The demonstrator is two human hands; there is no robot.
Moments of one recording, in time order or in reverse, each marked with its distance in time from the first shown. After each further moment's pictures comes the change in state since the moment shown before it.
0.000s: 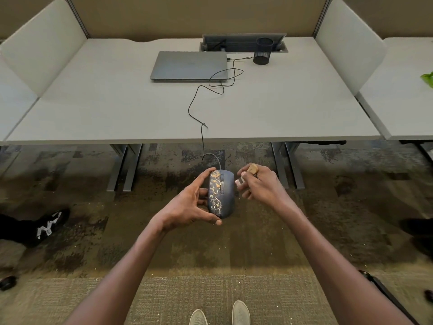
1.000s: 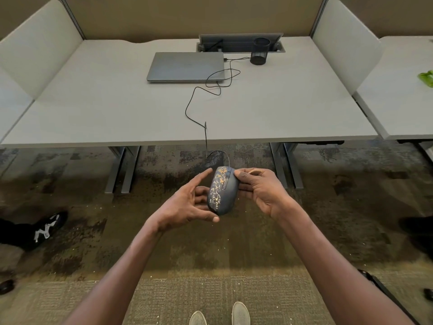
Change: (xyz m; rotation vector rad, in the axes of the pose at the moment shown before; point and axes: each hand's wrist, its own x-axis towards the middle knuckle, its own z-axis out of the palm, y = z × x) left_hand 0.007 0.000 -0.002 -0.117 -0.018 0.027; right_hand 0.000 -0.006 0.000 0.692 -0.051 0.216
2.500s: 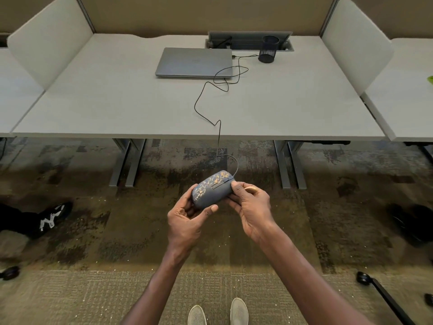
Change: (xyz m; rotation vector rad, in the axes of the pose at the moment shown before) left_hand -0.036 -0.053 0.056 -0.266 0.734 0.217; right_hand -0.035 0.052 0.041 0.282 0.196 -0.039
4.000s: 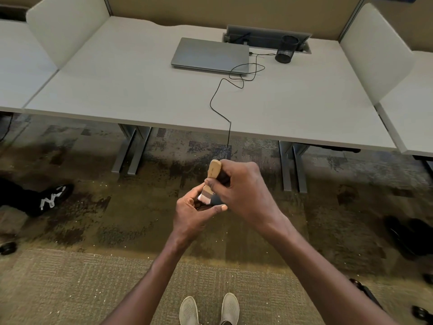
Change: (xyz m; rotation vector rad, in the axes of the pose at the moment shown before) left_hand 0.002 0.004 -0.019 0.114 -0.095 -0.092; right_hand -0.054 -0.046 0.059 -1.273 -0.436 -0.878
